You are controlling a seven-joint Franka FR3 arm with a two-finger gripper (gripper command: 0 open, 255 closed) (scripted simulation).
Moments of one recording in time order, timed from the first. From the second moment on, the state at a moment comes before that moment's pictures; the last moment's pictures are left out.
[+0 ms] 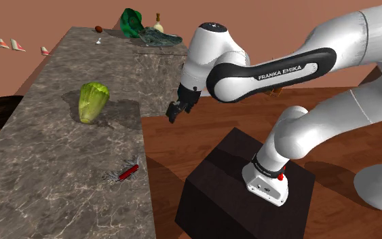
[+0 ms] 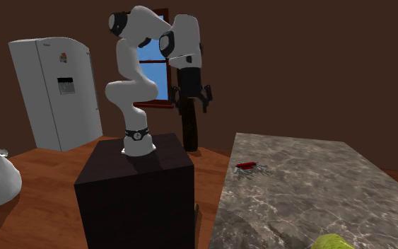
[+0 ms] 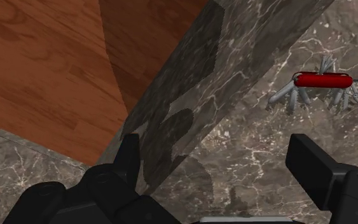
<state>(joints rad) 0.13 -0.55 0.41 -2.60 0.17 2.25 0.42</state>
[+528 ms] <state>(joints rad) 0.08 -0.27 0.61 -2.54 0.07 2.47 0.63</state>
